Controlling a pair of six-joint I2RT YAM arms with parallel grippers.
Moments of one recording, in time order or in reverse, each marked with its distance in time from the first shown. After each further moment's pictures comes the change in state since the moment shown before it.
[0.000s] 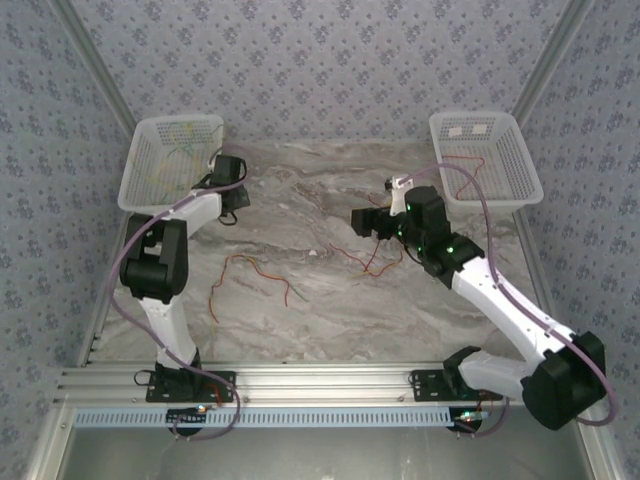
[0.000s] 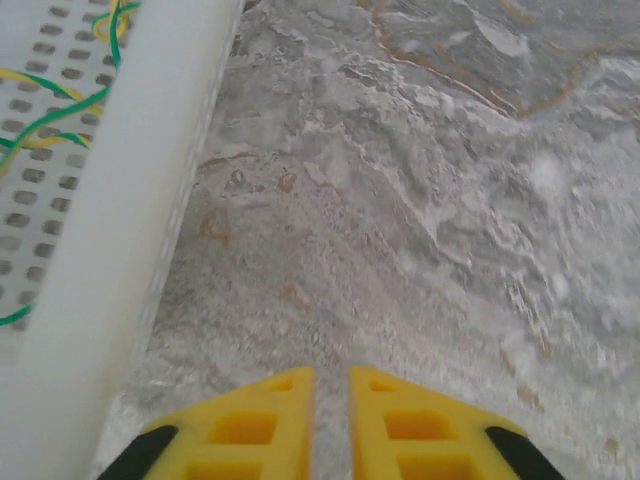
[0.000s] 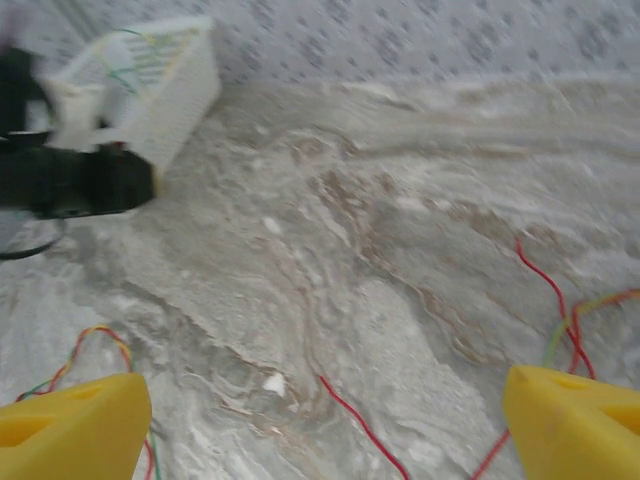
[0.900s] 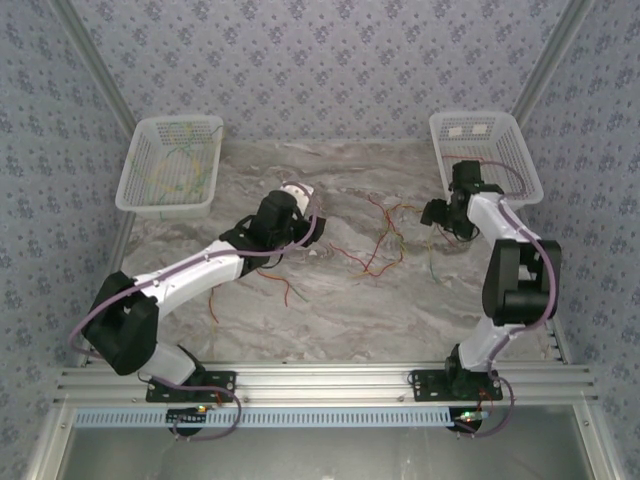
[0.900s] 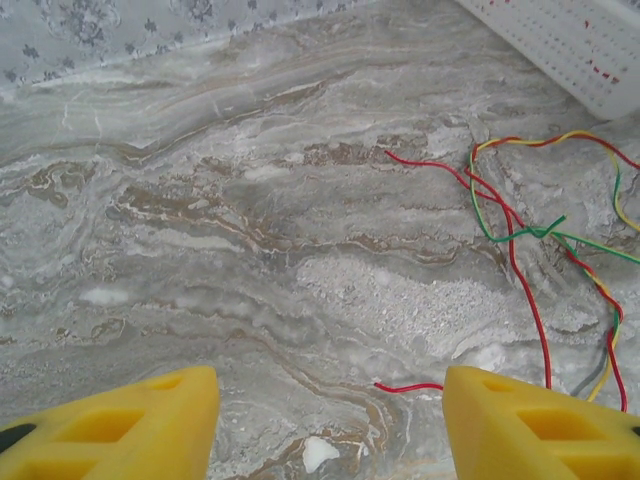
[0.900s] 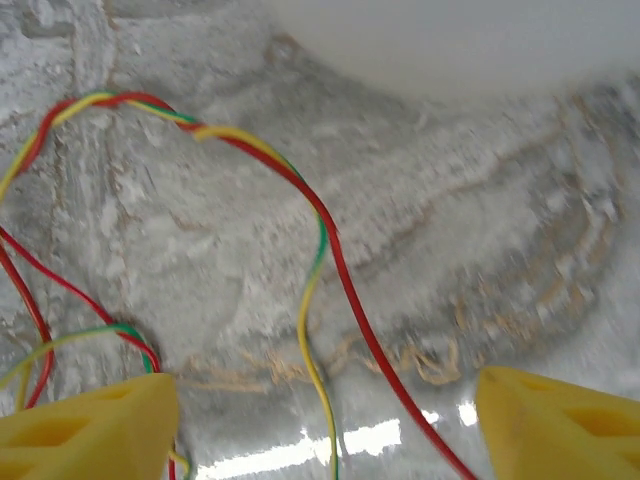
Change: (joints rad) left arm -0.510 -0.435 -0.317 0.232 0.130 0.189; right arm -0.507 0.566 0.317 -0.453 0.021 -0.030
